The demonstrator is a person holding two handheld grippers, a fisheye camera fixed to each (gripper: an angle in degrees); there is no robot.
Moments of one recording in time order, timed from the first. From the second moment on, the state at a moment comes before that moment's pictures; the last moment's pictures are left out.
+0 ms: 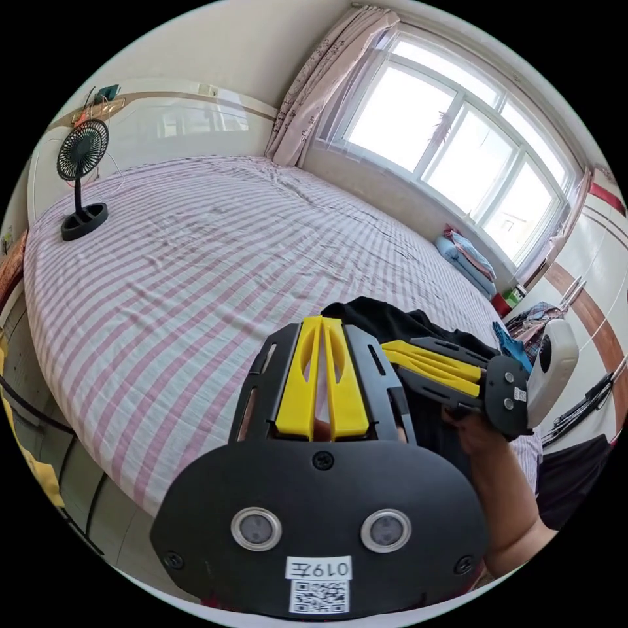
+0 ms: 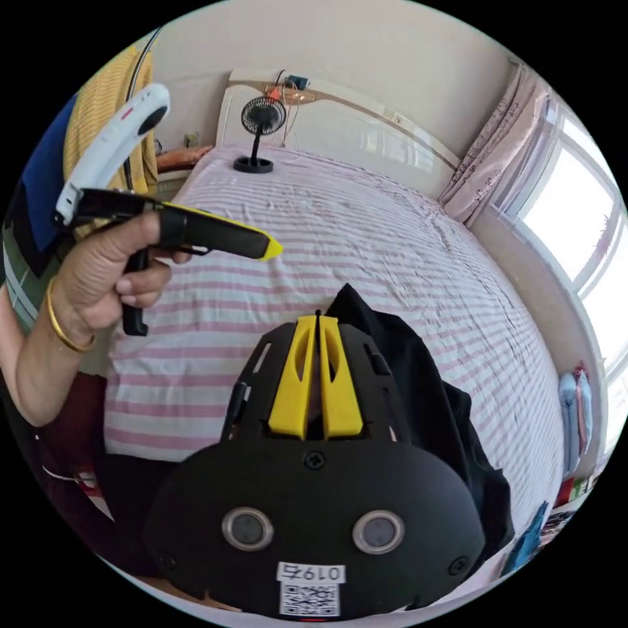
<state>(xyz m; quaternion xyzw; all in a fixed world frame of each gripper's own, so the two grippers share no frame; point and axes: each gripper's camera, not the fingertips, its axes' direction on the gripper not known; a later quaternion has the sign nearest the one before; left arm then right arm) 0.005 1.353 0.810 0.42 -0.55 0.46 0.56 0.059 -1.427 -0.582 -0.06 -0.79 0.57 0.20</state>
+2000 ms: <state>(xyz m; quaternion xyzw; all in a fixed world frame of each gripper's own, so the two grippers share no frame) -0.043 1.266 1.036 0.20 -0.73 0.49 0.43 -0.266 -1.156 -0.686 -0.23 -0.79 0.56 -0.06</state>
